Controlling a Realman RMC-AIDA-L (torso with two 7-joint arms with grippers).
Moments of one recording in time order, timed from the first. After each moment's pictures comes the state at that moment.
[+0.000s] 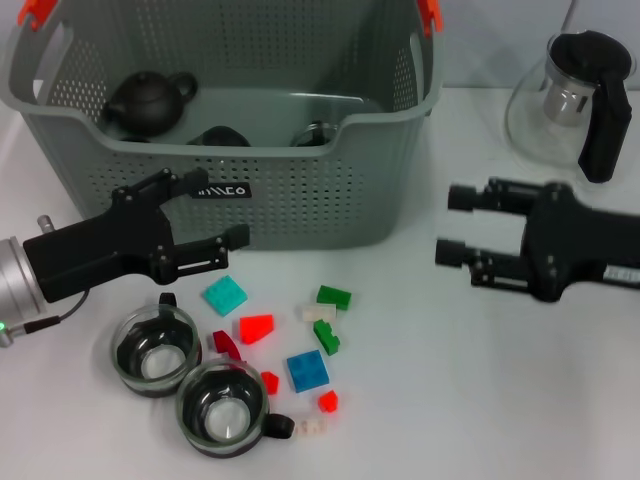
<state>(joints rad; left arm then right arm) -0.44 -2.11 0.42 0.56 1.96 1.61 -1.05 0.45 2.07 -0.91 -0.73 -1.68 -1.67 1.31</state>
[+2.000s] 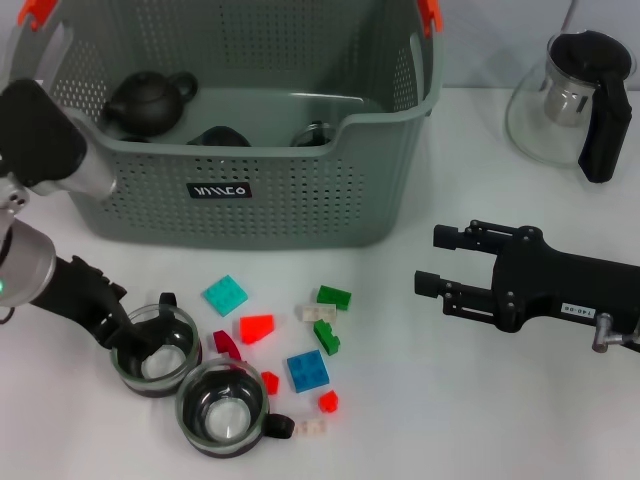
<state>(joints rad) -0.42 -2.17 1.12 1.38 2.75 1.54 -2.15 0.46 2.08 -0.91 -0.53 -1.70 -1.51 1.14</state>
